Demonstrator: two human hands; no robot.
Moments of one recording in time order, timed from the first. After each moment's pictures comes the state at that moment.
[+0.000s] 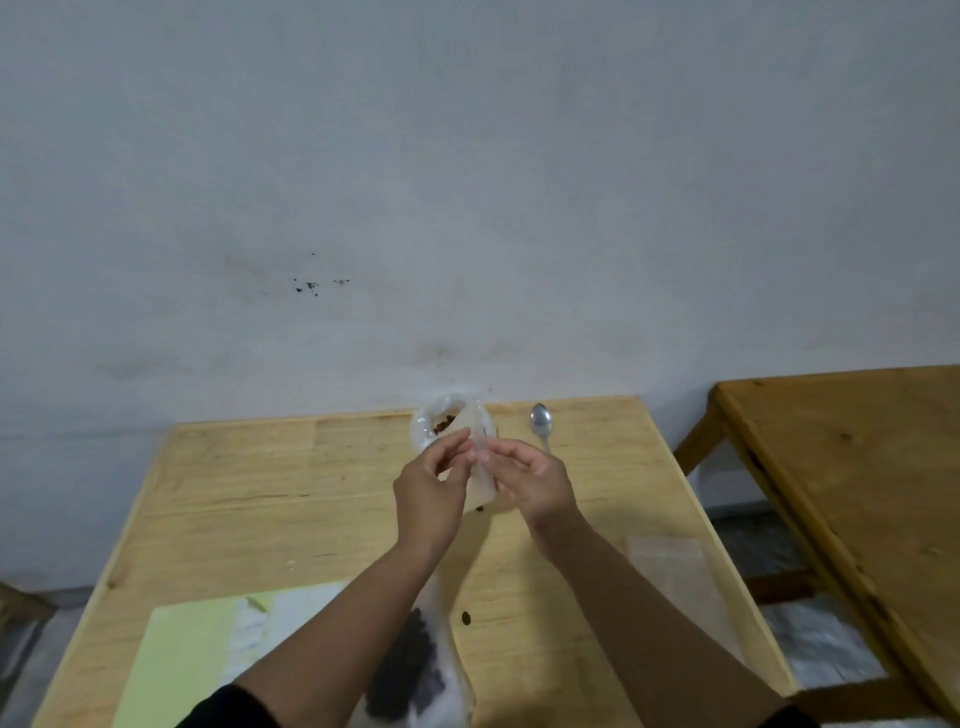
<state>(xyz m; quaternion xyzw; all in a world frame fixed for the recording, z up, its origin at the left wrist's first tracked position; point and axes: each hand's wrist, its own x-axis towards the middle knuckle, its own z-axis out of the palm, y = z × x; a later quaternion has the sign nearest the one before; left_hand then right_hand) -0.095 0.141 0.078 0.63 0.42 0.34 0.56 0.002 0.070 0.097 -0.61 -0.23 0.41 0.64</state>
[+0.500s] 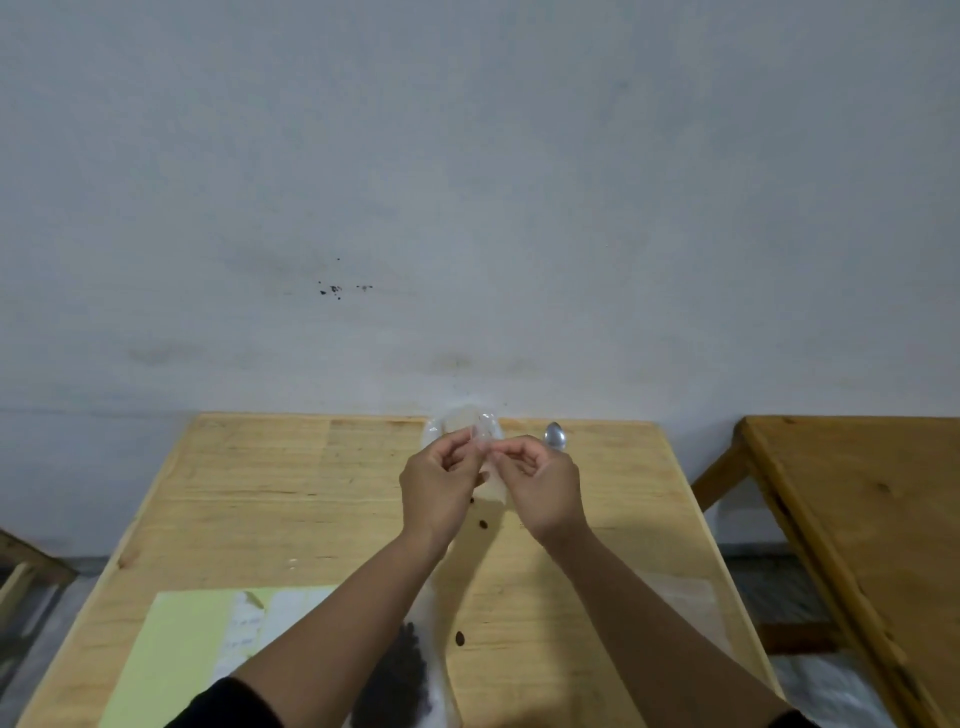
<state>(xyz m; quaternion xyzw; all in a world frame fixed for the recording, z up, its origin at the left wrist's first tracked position) -0.077 0.151 0.092 0.50 0.45 0.37 0.64 0.022 0.088 0.097 -0.68 -0.36 0.28 0.57</state>
